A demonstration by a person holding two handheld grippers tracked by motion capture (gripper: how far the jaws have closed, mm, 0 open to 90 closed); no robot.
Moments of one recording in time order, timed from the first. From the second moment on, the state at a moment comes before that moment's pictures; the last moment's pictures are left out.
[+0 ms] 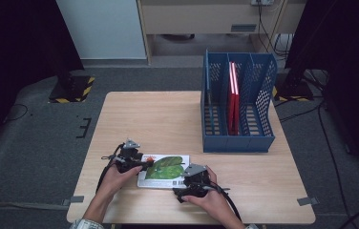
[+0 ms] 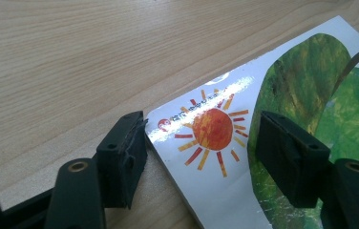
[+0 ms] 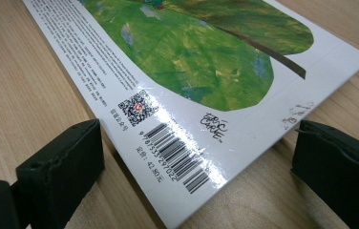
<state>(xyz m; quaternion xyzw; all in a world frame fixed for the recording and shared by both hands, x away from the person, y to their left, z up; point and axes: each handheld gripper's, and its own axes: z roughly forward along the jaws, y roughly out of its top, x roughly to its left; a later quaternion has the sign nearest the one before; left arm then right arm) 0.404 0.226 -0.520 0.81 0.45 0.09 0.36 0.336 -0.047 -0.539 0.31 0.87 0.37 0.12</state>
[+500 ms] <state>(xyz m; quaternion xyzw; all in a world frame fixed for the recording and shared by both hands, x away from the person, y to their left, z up) 0.404 0.228 -0.514 0.81 0.45 0.08 0.37 0.338 -0.042 -0.539 0.32 0.87 0.36 0.13</state>
